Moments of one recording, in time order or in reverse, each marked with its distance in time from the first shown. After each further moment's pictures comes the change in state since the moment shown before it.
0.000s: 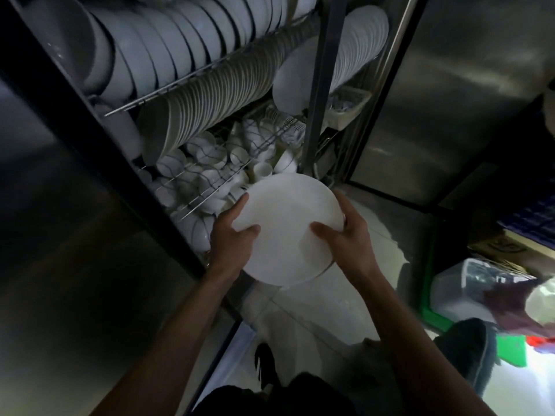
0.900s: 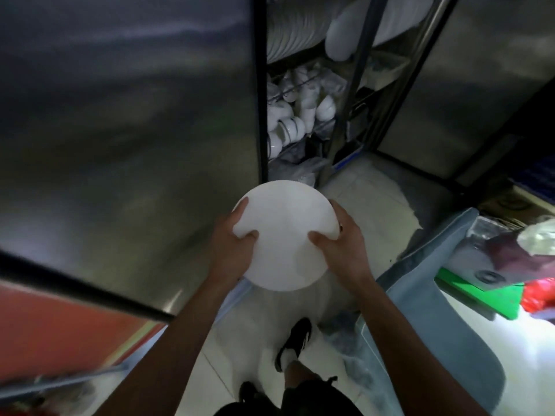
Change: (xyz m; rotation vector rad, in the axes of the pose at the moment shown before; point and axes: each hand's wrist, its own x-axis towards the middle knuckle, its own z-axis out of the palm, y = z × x) left_hand -0.345 -0.095 -0.156 0.152 0.120 0.008; right_hand -0.348 0.036 0.036 -0.197 -0.101 0.053
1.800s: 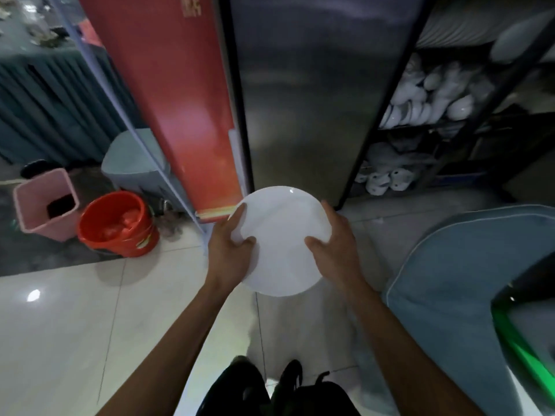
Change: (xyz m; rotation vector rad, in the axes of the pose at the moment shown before) left_hand -0.420 -0.057 -0.050 0.099 0.596 -0.188; right_hand -0.296 0.056 -0.022 -0.182 -0.547 -0.280
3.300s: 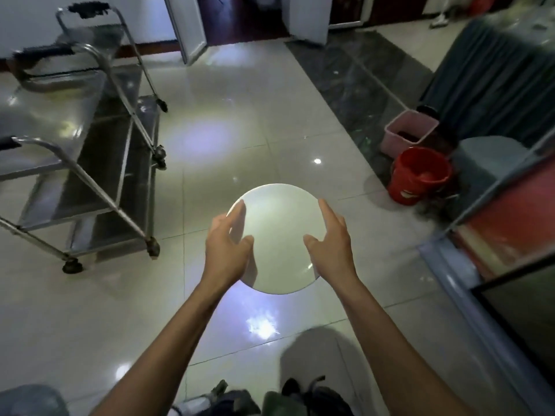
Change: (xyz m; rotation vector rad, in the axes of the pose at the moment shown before) left_hand -0.621 -0.013 -0.049 0.038 1.323 -0.691; right_hand -0.427 0.007 0.013 -0.106 -1.315 -0.672
